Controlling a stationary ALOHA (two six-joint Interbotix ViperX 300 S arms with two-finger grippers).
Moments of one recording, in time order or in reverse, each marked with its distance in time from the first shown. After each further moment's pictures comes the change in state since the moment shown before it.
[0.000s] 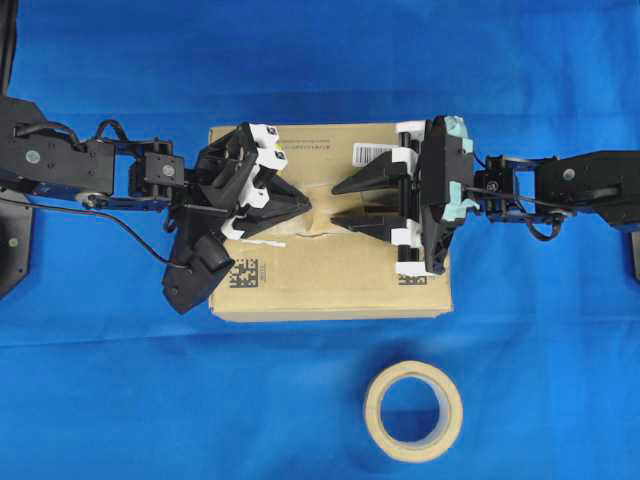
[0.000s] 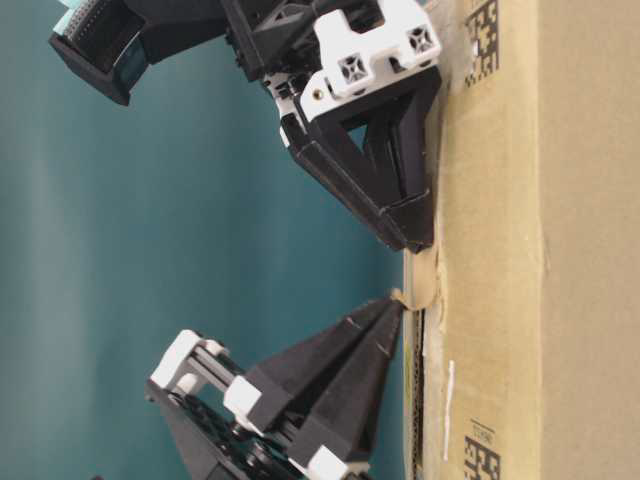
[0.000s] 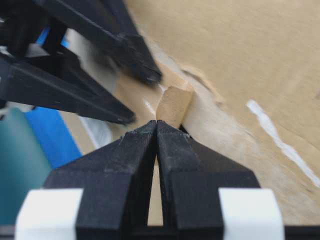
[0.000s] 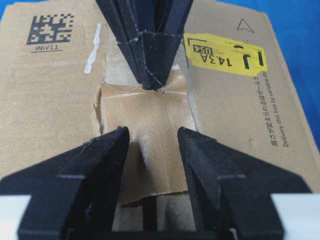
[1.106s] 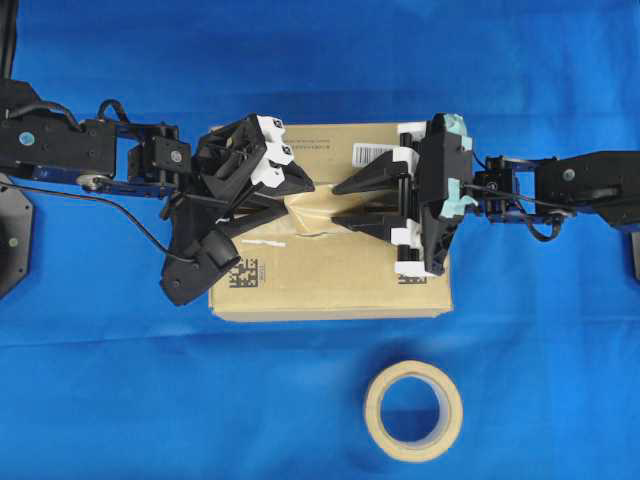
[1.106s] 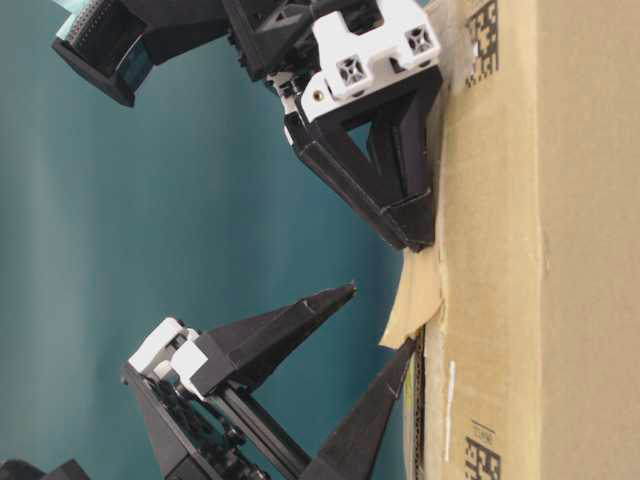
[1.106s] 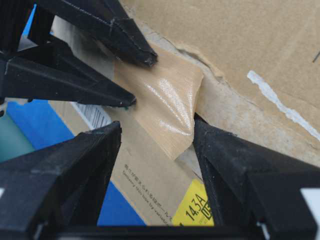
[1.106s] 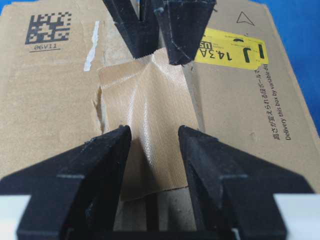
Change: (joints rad) left arm 0.017 -0.021 -0.098 0.008 0.285 0.066; right arm 0.003 0.000 0.000 0.003 0.014 0.025
